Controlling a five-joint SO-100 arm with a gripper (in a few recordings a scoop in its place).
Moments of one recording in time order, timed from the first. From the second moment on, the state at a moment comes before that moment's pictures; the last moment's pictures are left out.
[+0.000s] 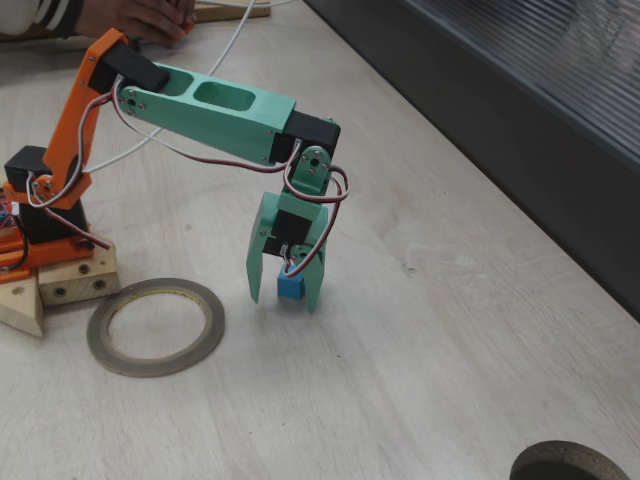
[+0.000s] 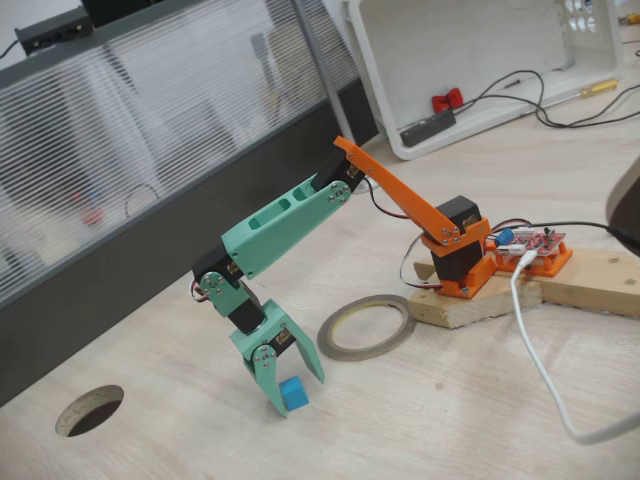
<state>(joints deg) 25.4 60.9 74.4 95.3 82.7</state>
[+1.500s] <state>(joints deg) 25.5 60.6 74.4 95.3 82.6</state>
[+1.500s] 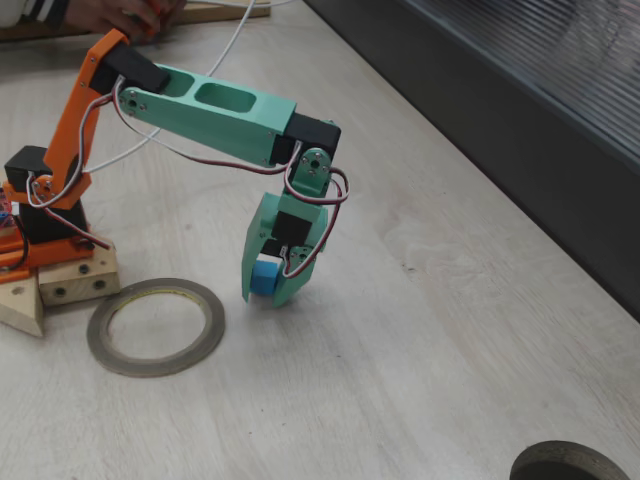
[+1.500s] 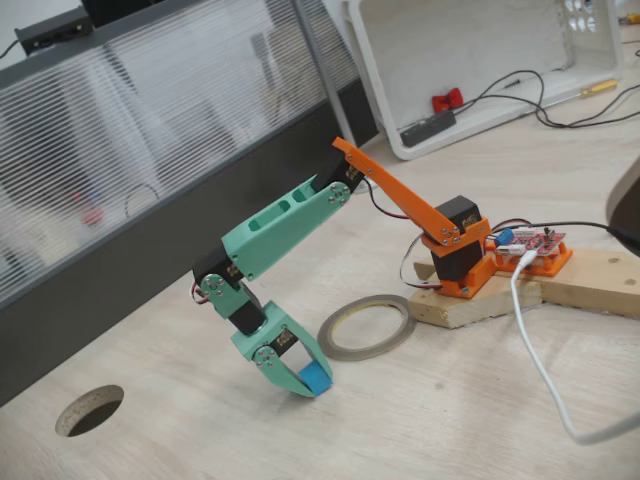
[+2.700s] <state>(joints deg) 28.7 73.2 74.5 95.6 82.6</state>
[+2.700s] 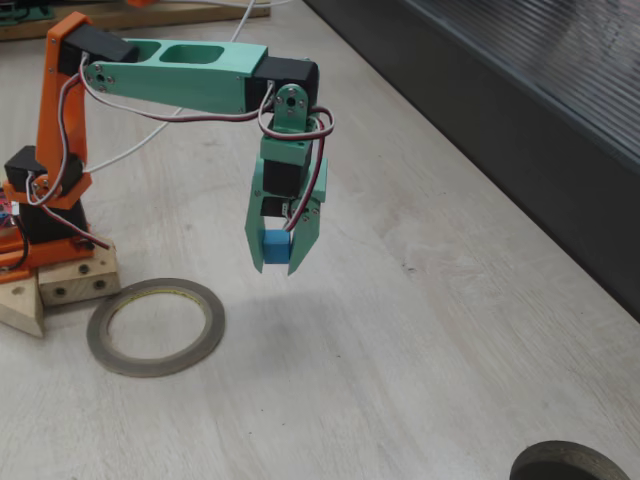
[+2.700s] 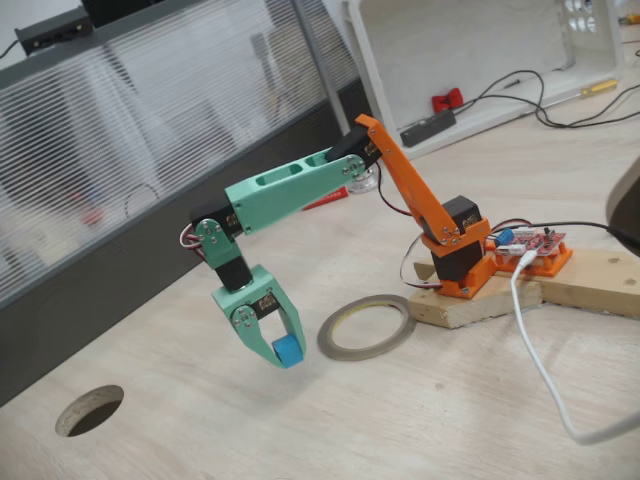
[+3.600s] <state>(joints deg) 53.3 73.2 74.5 95.4 82.6</state>
